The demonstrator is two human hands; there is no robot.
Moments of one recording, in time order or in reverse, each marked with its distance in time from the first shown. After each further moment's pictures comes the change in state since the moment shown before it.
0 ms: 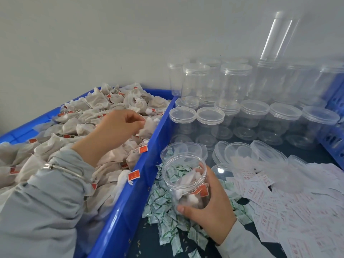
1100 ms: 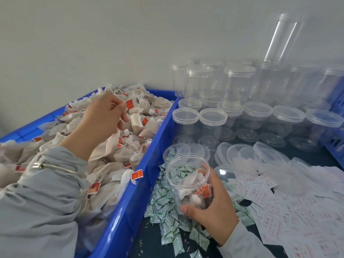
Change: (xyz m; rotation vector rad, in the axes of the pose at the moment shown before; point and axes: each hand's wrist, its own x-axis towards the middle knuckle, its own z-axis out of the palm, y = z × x) left_hand 0.001 0.003 -0.026 -0.002 0.243 0.028; right_hand 0.000 0.003 -0.002 0.031 -0.008 0.020
